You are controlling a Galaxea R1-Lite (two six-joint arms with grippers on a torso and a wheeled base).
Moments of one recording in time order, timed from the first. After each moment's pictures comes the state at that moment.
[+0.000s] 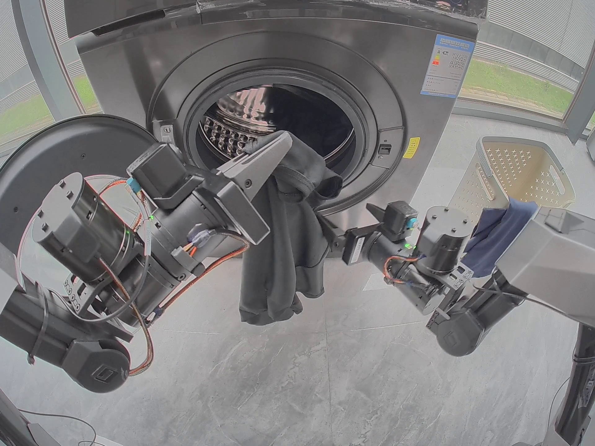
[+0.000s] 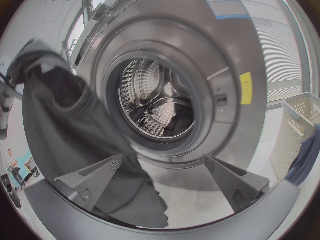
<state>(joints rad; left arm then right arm) -0.67 1.74 -0.67 -1.54 -0.15 -0.26 0.61 2.16 -0.90 -1.37 -0.11 0.10</state>
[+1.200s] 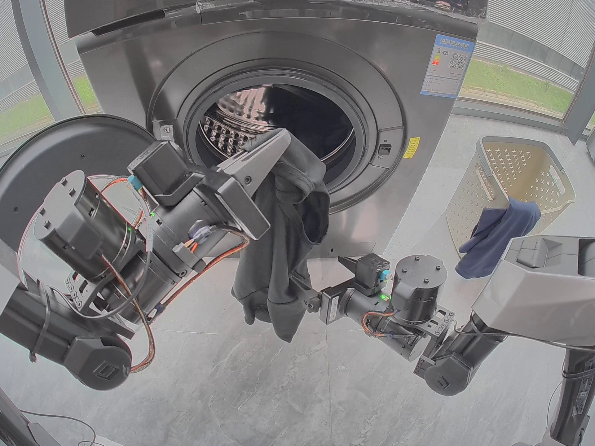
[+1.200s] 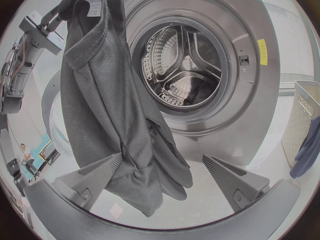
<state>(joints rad) -0.67 1.75 -0.68 -1.54 -0.14 -0.26 0.73 2.21 -0.76 -1.40 -0.10 0.12</state>
